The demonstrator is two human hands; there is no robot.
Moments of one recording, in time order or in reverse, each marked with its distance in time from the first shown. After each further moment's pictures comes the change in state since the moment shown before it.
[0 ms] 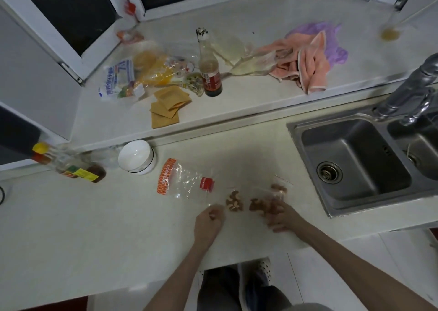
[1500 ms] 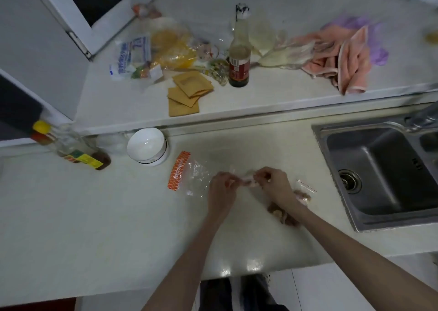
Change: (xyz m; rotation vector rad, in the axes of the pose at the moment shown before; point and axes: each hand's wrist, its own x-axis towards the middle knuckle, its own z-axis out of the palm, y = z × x) left_hand 0.068 0.045 -0.031 -0.131 0.188 0.214; right_hand 0.058 -0.101 0.091 -0.499 0.376 -0.603
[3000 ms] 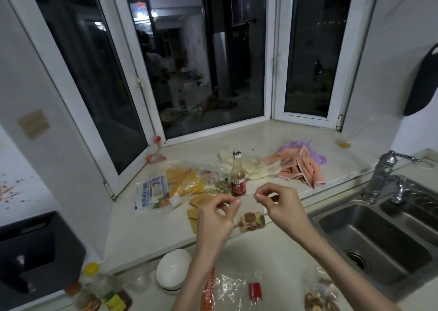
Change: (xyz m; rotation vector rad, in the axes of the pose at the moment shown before) left_hand 0.012 0.189 -0.245 -0.210 -0.019 0.643; right_hand -0.071 -0.288 -0.084 0.120 0.521 -0.430
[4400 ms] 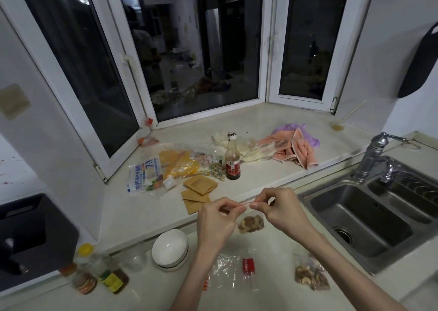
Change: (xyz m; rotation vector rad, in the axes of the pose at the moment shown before) left_hand -0.030 -0.036 0.015 0.073 -0.099 -0.115; right_hand -0.036 0.027 0.009 -0.221 -0.136 0.093
